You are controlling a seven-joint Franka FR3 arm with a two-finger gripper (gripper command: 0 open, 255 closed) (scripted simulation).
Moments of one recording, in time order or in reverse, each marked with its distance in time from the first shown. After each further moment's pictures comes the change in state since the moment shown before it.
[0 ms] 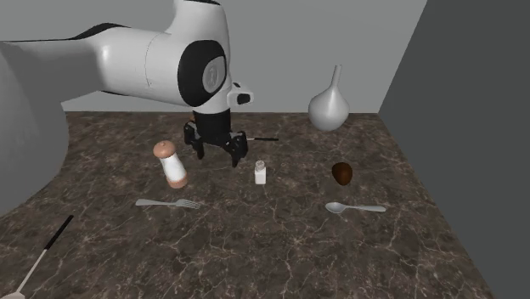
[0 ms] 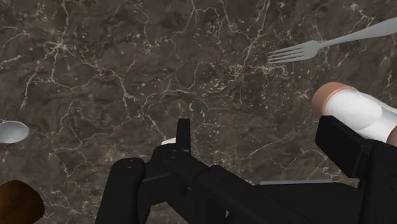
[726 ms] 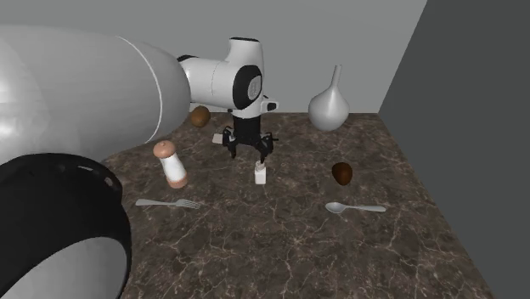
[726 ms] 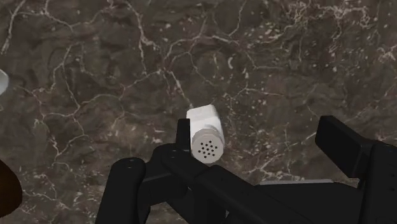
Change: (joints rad) arm -0.031 0.427 -0.042 0.281 -0.002 0.059 -0.110
